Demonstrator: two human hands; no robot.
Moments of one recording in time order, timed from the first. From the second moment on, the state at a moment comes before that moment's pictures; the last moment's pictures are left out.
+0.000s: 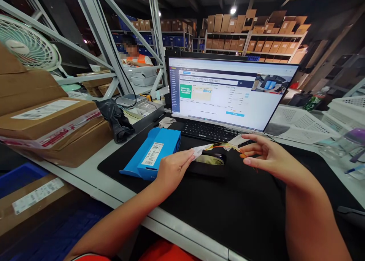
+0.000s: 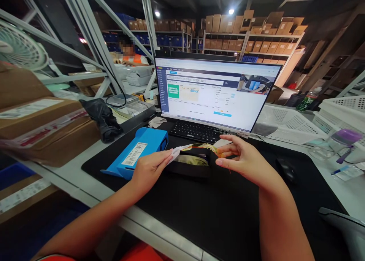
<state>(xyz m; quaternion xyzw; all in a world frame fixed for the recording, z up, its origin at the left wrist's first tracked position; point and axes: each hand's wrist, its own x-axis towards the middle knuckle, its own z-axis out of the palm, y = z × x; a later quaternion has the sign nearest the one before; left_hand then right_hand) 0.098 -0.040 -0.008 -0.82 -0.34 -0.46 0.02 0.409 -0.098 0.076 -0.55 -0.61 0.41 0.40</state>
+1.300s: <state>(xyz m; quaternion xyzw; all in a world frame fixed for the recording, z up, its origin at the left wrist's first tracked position) 0.107 -0.029 -0.004 -0.72 -0.35 -0.38 -0.46 0.362 -0.095 0.060 -0.49 -0.82 0.17 0.23</state>
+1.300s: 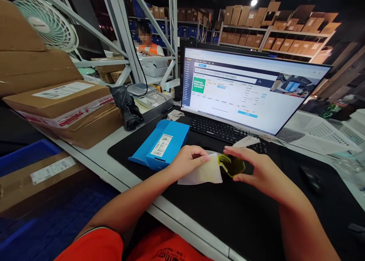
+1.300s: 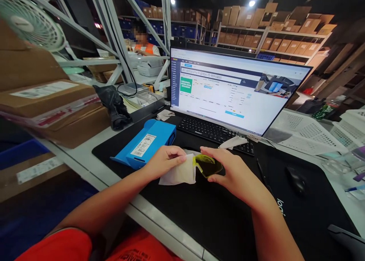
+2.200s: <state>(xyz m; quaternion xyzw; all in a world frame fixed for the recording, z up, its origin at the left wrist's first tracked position) 0.125 -0.044 0.015 -0.66 -0.29 -0.35 -0.60 0.366 -0.127 0.080 -0.50 -0.79 0.22 0.29</state>
